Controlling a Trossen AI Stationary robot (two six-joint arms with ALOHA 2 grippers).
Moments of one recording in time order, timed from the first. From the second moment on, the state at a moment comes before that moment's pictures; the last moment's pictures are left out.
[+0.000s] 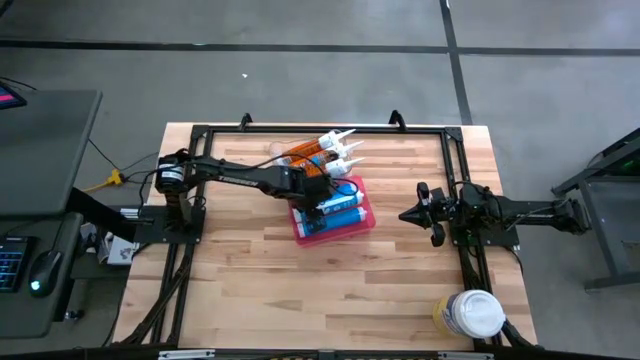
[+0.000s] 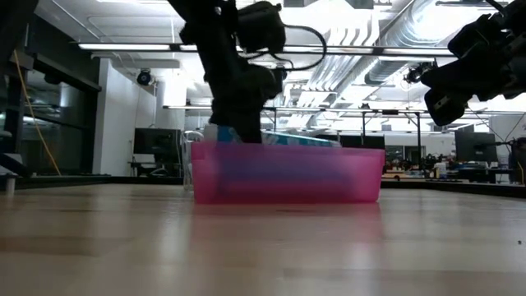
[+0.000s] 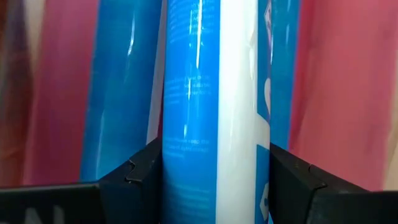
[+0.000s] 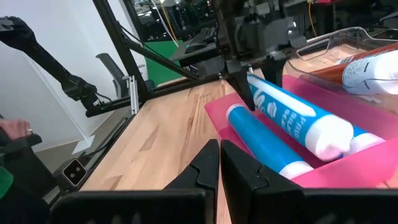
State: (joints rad) left arm 0.08 1.84 1.36 -0.64 -0.02 -0.29; right arm -0.08 0.14 0.01 0.06 -0.20 0.31
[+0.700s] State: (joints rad) left arm 0.08 1.96 1.36 -0.58 0.00 -0.26; right arm -0.08 0.14 0.01 0.06 -0.20 0.31
